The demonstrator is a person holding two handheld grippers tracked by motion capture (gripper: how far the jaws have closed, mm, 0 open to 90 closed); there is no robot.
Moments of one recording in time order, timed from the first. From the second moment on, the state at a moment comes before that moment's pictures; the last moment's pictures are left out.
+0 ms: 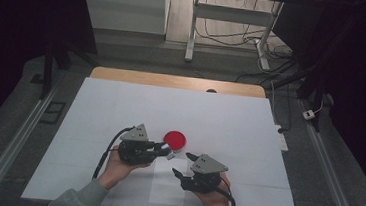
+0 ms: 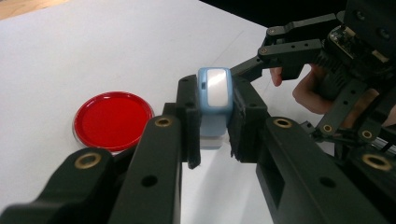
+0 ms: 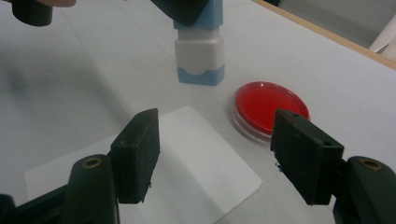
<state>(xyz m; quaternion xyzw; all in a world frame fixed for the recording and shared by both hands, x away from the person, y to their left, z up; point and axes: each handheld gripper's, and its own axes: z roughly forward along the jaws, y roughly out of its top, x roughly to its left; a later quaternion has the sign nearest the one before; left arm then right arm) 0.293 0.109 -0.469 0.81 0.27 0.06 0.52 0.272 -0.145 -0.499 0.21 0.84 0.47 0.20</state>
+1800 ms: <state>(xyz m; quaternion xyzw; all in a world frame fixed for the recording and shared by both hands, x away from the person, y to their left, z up) 0.294 0.101 -0.477 0.79 0.30 0.06 0.53 0.277 -0.111 -0.501 0.21 0.84 0.43 0.25</state>
